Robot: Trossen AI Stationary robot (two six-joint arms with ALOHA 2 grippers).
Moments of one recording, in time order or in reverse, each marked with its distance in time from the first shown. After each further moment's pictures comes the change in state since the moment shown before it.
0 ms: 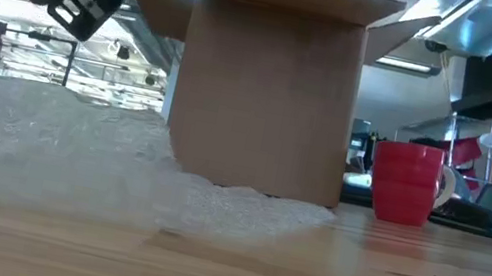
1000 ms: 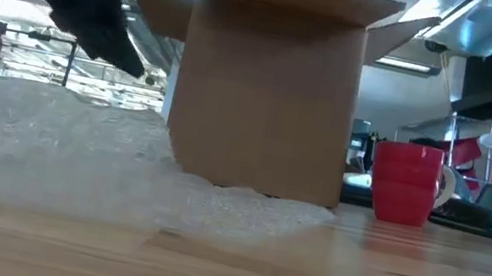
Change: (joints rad) left arm 0.380 -0.270 0.000 -0.563 -0.053 -0.017; right arm -0.164 -1.122 -0.872 -0.002 0.262 -0.117
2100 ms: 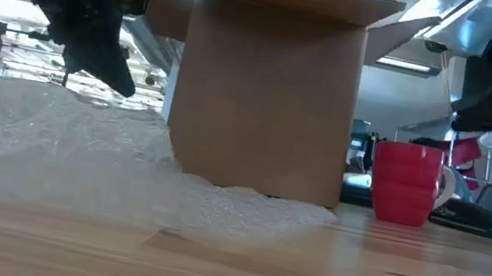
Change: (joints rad) left arm 0.029 0.008 0.000 -0.049 0.012 -0.226; right arm -0.305 0.261 -0.003 0.454 -0.046 -0.498
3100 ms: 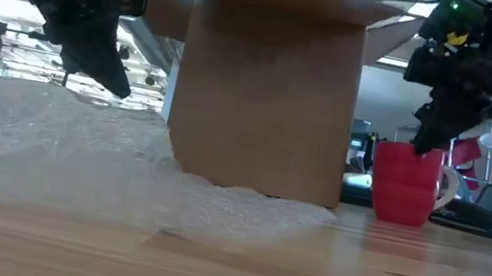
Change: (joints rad) left arm 0.000 0.000 0.000 -0.029 0.031 0.002; right arm -0.476 0.491 0.274 -0.139 -0.438 -0.503
